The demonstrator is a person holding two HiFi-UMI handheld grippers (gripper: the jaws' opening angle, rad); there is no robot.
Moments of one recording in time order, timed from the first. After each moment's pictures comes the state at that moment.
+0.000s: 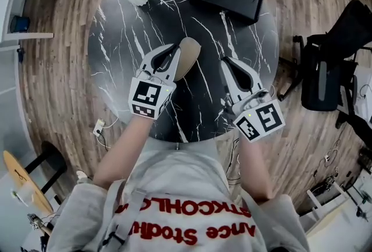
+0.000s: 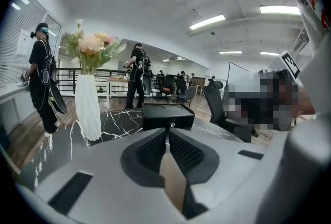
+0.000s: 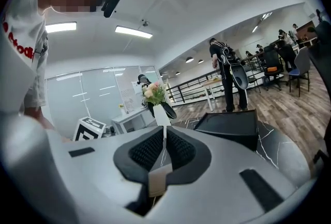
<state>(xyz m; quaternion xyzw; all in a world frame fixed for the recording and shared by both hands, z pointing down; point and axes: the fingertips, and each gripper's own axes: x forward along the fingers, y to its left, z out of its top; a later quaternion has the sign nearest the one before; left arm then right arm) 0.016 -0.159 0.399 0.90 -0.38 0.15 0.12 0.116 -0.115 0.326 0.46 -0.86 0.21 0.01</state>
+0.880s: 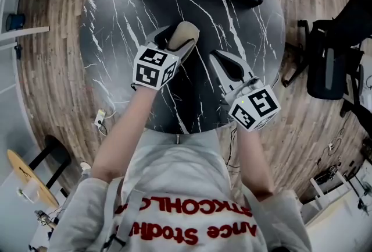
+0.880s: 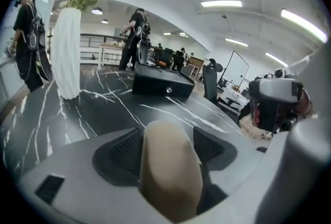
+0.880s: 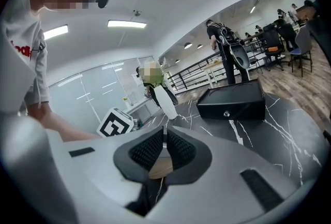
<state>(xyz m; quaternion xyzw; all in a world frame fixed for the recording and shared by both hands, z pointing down) 0.041 -0.160 0.502 0.88 -0.31 0.26 0.26 0.098 -0.099 0.393 0.42 -0.86 0.29 0.04</state>
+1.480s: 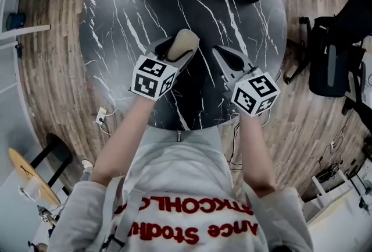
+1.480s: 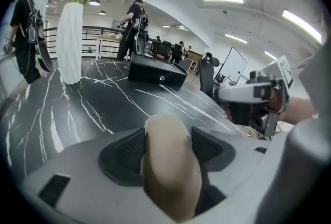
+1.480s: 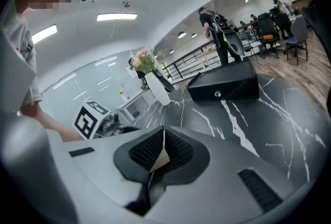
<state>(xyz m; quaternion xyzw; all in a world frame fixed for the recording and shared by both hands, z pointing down) 0.032 -0.112 0.508 0.87 -0.29 0.29 0.28 0.109 -0.095 0.443 0.42 -0.84 0.34 0.07</state>
